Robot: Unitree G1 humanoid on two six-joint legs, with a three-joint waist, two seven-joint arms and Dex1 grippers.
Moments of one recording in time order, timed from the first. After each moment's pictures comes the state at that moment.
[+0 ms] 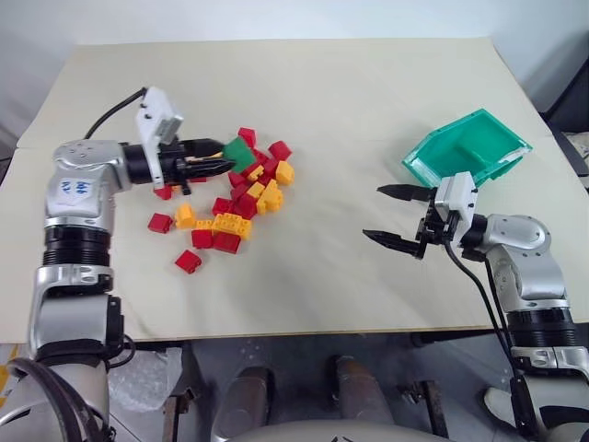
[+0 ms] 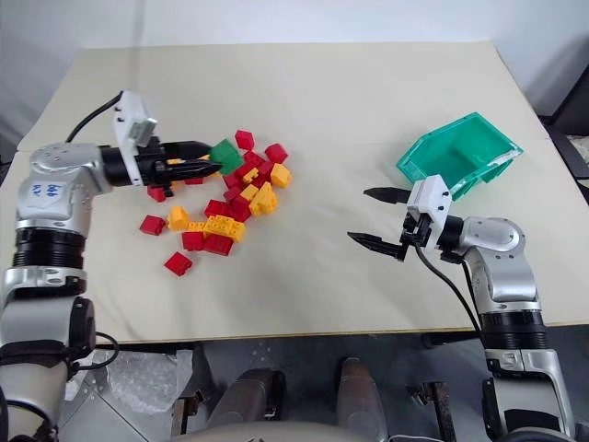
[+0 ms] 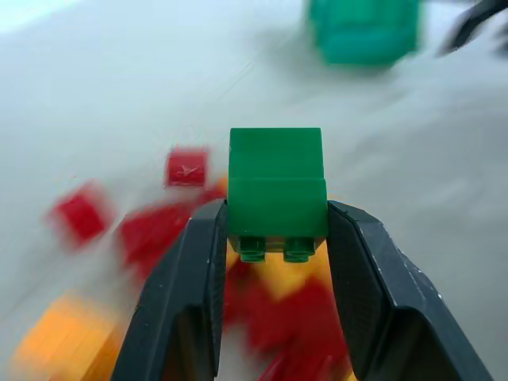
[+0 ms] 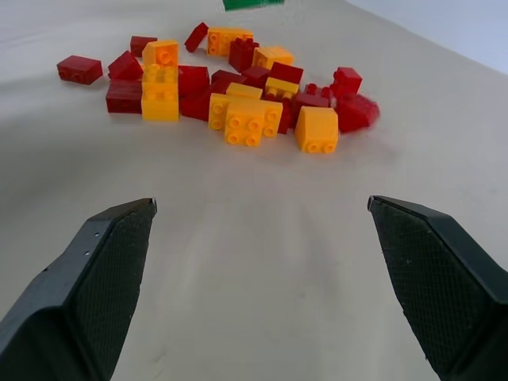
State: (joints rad) left arm -0.93 0.59 0.02 0.47 -0.24 0.33 -1.16; right arm -0.45 -0.63 -0.08 0.15 0.39 0.04 1.17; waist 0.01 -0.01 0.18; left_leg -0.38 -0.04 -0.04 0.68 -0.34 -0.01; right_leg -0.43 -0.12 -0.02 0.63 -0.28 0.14
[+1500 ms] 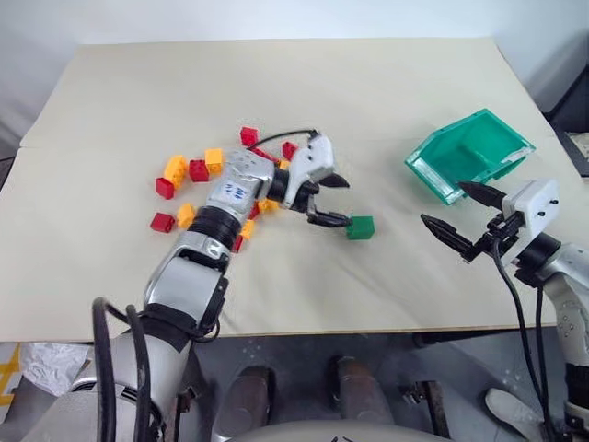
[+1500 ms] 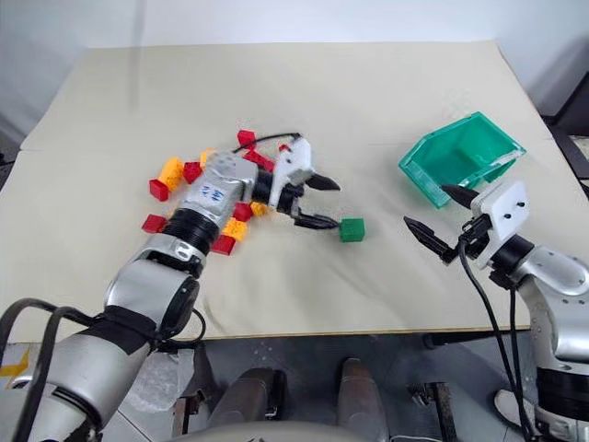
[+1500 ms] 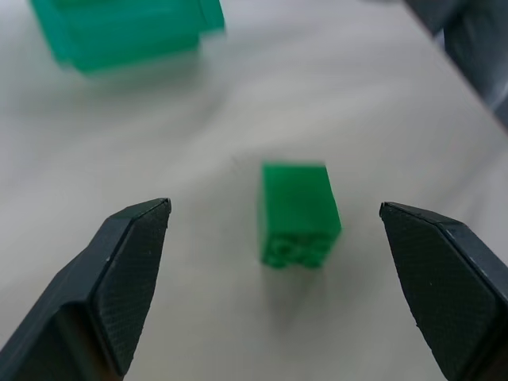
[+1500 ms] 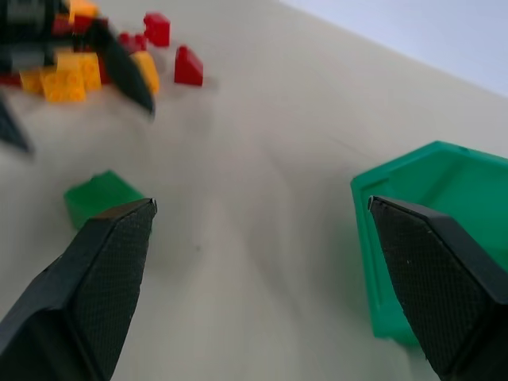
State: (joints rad) left arm -1.13 0.22 -0.10 0.89 -0.06 0.05 -1.21; right arm -0.13 -0.78 -0.33 -0.20 0.48 0.32 0.85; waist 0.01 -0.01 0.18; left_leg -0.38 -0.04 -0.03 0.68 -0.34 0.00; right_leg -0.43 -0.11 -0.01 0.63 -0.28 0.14
